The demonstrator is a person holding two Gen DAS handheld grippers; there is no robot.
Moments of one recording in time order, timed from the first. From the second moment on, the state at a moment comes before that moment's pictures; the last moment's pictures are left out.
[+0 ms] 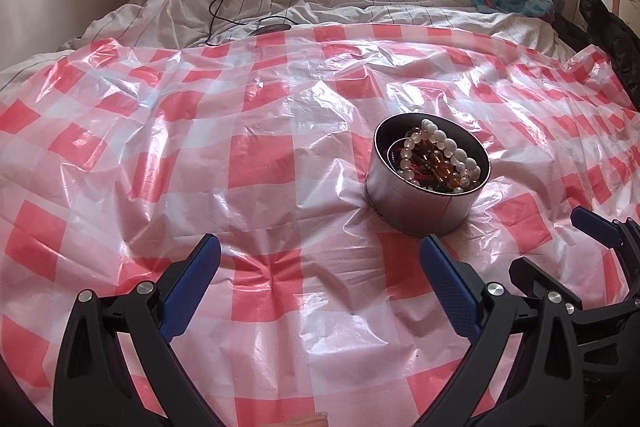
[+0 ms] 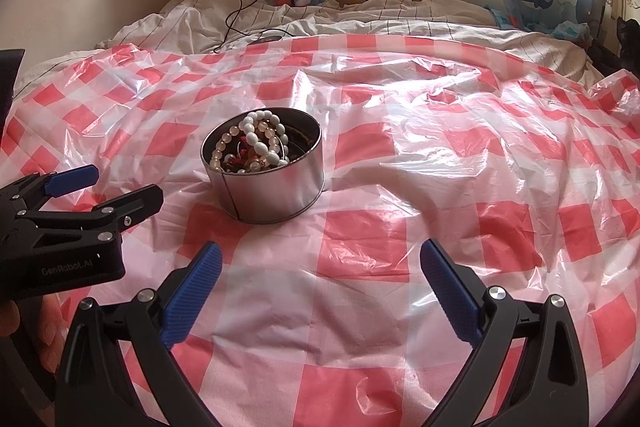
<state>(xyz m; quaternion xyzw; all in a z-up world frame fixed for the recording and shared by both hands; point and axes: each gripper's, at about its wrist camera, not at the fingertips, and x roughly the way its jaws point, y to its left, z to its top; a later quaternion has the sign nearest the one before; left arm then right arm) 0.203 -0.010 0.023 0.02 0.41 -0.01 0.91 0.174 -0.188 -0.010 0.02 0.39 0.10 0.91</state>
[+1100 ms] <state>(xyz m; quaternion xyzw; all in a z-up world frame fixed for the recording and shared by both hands) 0.204 -0.008 0.021 0.02 0.41 -0.01 0.91 0.175 -0.188 -0.009 0.02 0.39 0.10 0.91</state>
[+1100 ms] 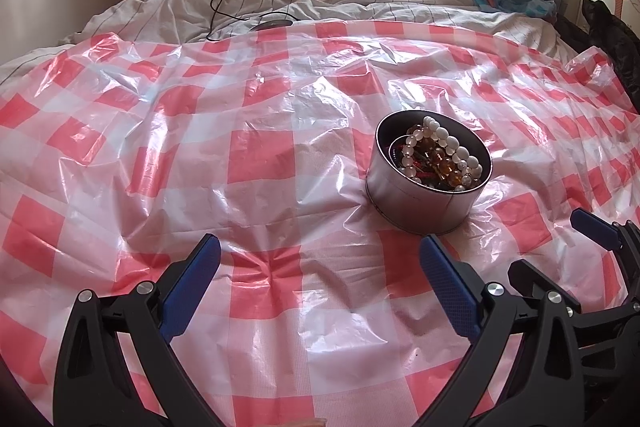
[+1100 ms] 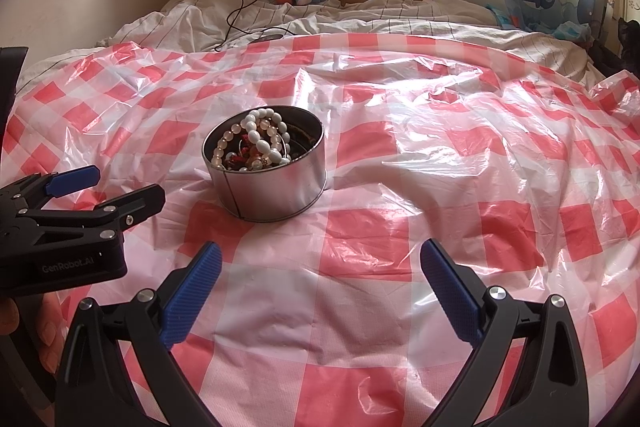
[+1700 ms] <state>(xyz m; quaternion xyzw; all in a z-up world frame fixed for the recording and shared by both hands) 0.205 -0.011 0.021 0.03 0.42 0.00 0.91 0.173 -0.186 -0.011 0.02 0.40 0.10 0.91</state>
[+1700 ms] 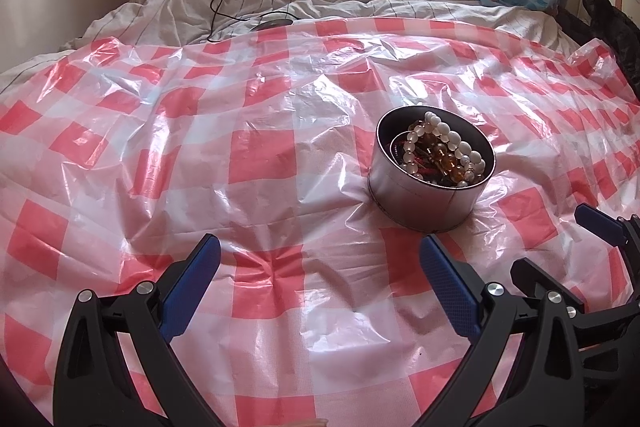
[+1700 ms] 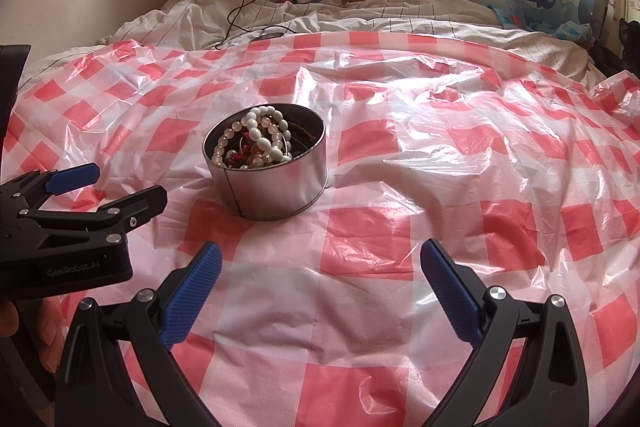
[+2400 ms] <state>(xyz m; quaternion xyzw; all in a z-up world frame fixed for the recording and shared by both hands) 0.208 -0.008 0.016 0.03 0.43 0.01 0.90 0.172 -0.191 -0.012 0.03 0.40 0.10 0.91</state>
